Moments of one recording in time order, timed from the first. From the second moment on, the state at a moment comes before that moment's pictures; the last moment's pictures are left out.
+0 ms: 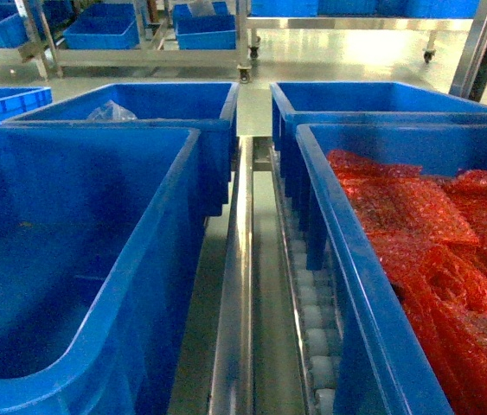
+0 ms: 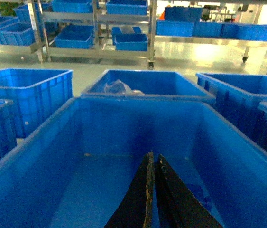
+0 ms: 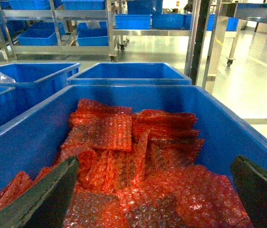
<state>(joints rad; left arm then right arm) 0.00 0.69 0.03 0.69 0.00 -0.02 0.00 0.00 0.01 -0.01 0.00 0.00</state>
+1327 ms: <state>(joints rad) 0.00 0.01 0.01 0.00 0.00 -0.02 0.00 0.00 0.01 -0.01 0.00 0.00</state>
